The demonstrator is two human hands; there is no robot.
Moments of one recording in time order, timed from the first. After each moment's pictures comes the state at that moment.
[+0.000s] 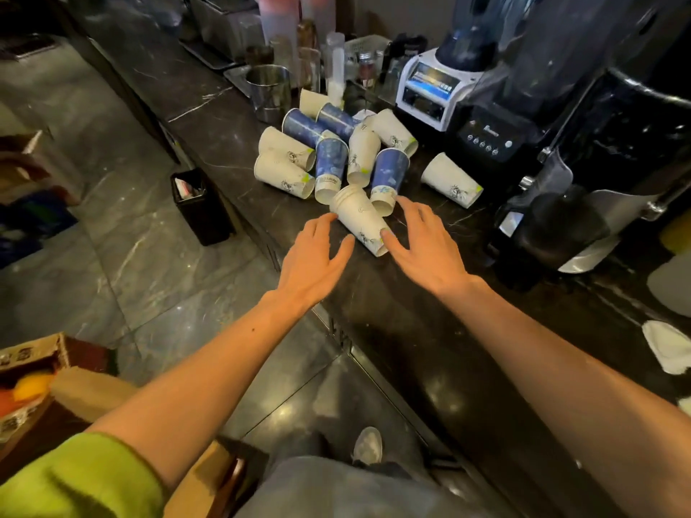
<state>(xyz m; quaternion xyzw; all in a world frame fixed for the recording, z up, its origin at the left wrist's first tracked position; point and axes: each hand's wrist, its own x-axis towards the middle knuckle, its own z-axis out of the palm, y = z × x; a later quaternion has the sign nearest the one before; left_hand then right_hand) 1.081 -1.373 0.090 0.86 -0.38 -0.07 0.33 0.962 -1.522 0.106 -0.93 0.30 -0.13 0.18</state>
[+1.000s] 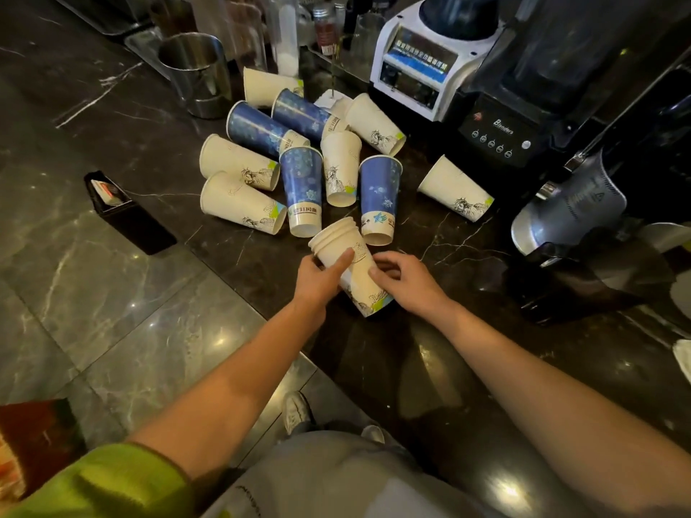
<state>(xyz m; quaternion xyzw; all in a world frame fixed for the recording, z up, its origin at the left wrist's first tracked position) 1.205 -1.500 0.006 0.67 -0.01 -0.48 0.57 1.066 -1.601 0.022 -0.76 0.40 -0.03 0.50</state>
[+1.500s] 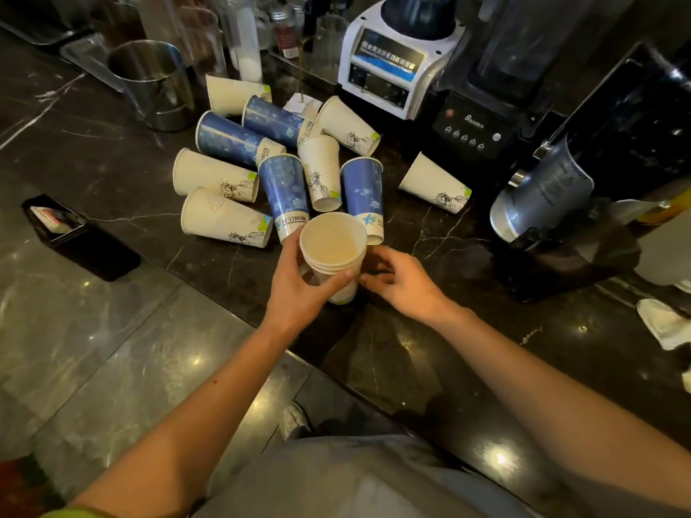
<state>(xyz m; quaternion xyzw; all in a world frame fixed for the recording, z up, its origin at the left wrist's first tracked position) 1.233 -1.457 0.040 0.67 -0.35 -0.36 0.56 1.077 -1.572 0.052 -0.76 0.37 -0.10 0.52</state>
